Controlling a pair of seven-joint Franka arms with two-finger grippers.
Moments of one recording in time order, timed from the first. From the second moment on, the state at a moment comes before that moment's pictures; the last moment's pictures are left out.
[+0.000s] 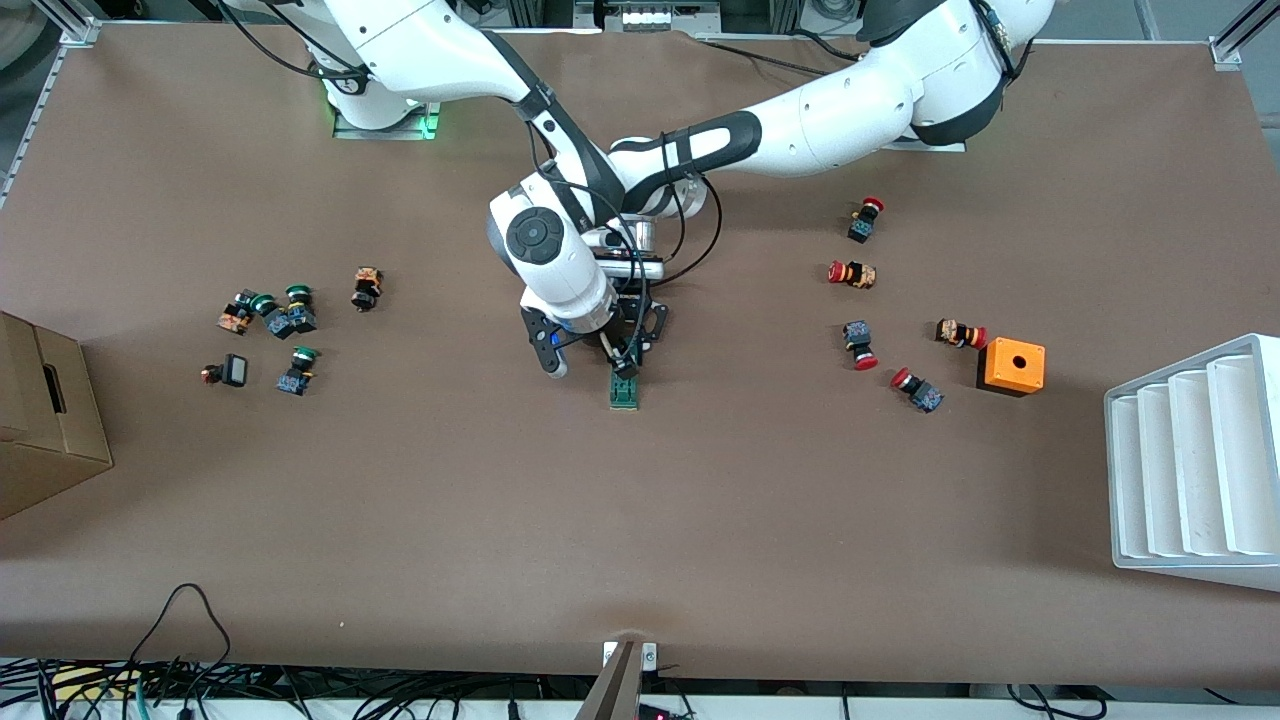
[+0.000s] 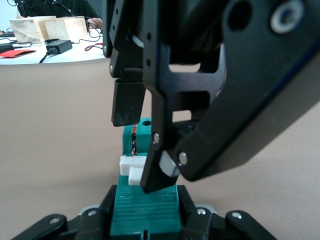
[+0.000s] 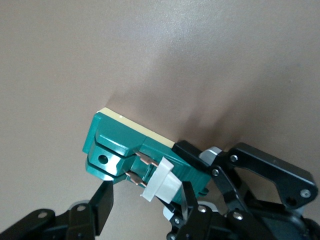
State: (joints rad) left arm -0.35 1.14 -0.80 -1.71 2.28 1.80 -2.28; right arm 0.71 0.69 0.01 -1.69 0.22 2.61 1.67
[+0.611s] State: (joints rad) left arm -0.35 1.14 -0.80 -1.71 2.28 1.80 -2.28; right arm 0.72 0.70 0.01 -1.69 0.22 2.61 1.67
